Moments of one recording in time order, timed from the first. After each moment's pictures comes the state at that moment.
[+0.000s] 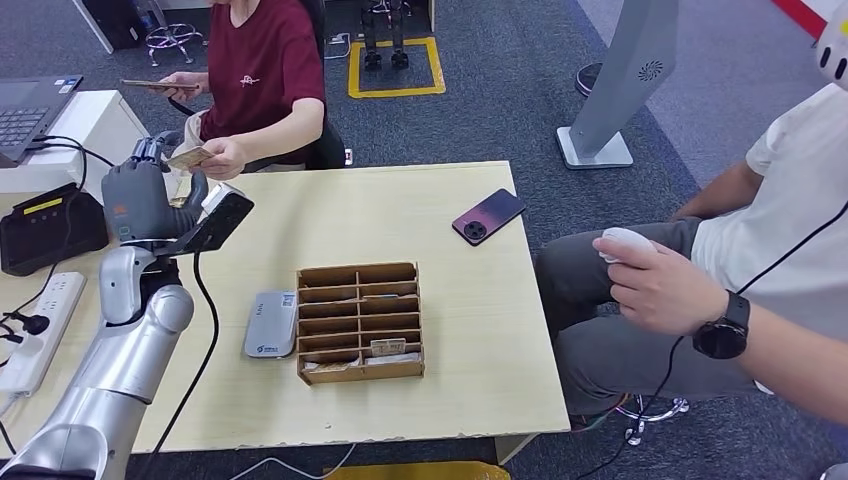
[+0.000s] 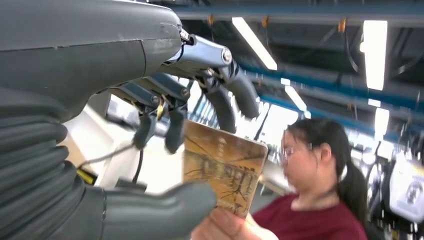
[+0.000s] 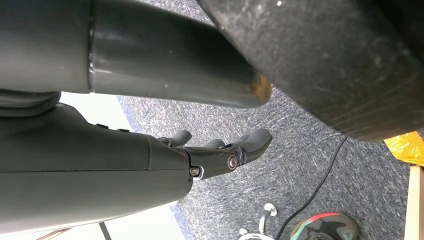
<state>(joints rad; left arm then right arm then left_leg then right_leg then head) -0.64 0.14 -0.16 -0.94 -0.97 0.56 -0.20 -0.01 0.10 -0.35 -0.18 1.50 -0.21 -0.09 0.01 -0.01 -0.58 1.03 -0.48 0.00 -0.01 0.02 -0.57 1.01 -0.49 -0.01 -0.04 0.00</state>
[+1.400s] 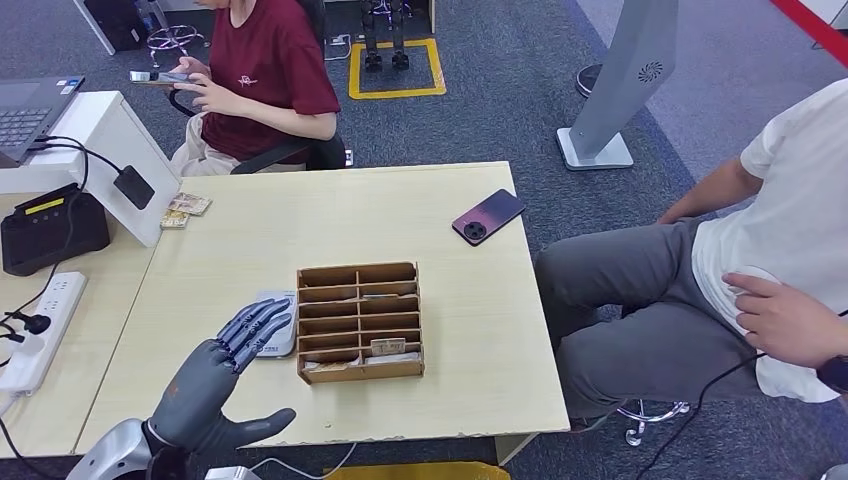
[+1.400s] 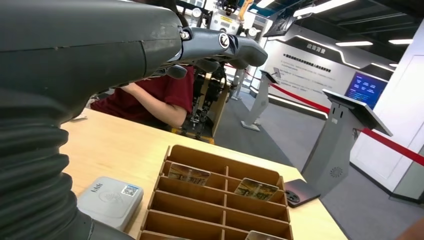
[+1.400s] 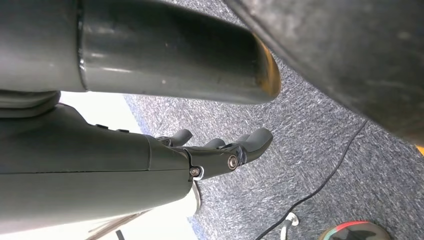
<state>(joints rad) 0.07 0.44 -0.38 -1.86 -0.68 0.08 -0.43 0.01 0.11 -0.38 -0.18 1.45 -0.24 -0.04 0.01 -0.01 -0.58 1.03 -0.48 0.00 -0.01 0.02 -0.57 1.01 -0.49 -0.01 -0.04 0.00</state>
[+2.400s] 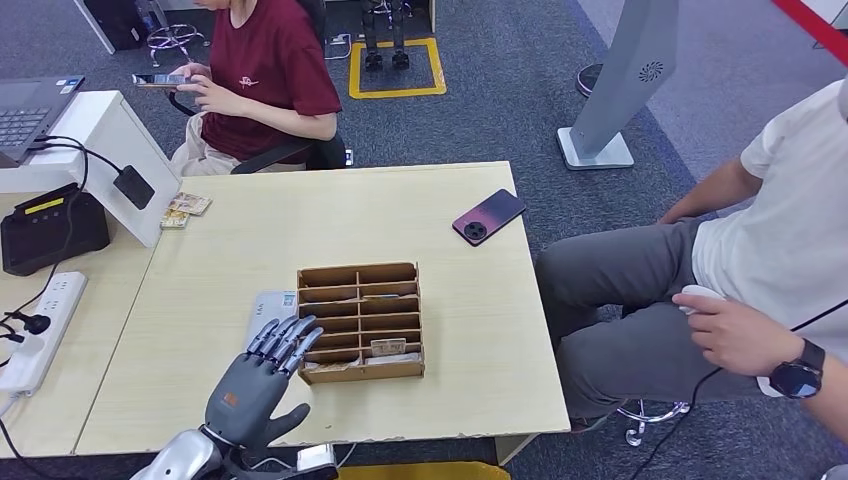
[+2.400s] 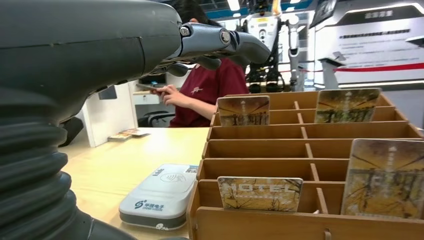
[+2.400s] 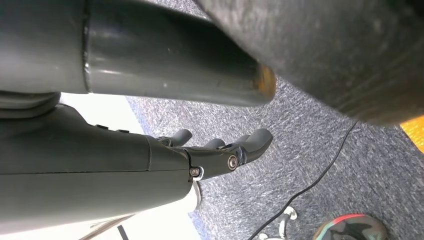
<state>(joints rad) 0.00 0.36 -0.53 -1.56 -1.13 0.27 -0.16 0.00 0.12 -0.38 -0.19 1.47 -0.25 -0.02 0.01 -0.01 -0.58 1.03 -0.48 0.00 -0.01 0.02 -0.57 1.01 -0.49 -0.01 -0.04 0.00</state>
